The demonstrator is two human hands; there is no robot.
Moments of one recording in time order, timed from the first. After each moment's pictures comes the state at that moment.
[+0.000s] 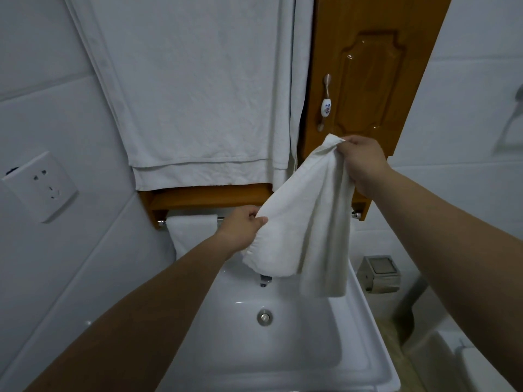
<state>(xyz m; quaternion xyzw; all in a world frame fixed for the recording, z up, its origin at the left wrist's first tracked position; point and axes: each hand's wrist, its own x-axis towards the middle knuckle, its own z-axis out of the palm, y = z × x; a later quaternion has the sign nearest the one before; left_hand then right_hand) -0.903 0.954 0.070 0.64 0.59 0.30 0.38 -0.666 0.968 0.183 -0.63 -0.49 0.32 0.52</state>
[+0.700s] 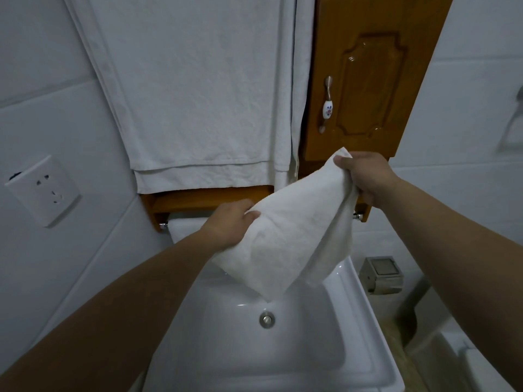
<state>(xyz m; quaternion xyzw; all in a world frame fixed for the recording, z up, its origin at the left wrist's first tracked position) -0.929 0.963 0.091 0.76 0.59 0.18 0.18 -0.656 0.967 0.169 -0.66 -0.45 0.37 0.48</state>
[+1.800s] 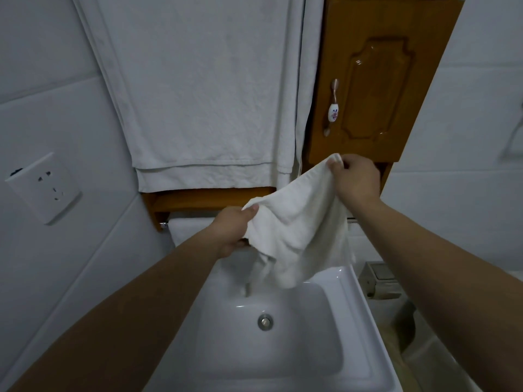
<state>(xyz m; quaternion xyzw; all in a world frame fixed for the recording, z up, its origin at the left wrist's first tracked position) -0.918 0.958 0.089 0.42 0.59 0.38 0.57 -0.683 0.973 0.147 -0.68 -0.55 0.12 0.47</state>
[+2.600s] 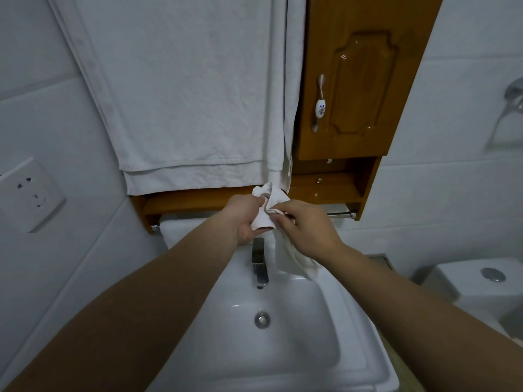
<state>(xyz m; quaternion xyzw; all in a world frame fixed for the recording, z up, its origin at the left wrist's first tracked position) -0.872 0.969 0.113 0.29 0.54 0.41 0.68 -0.728 0.920 0.091 -0.53 -0.77 0.11 0.35</state>
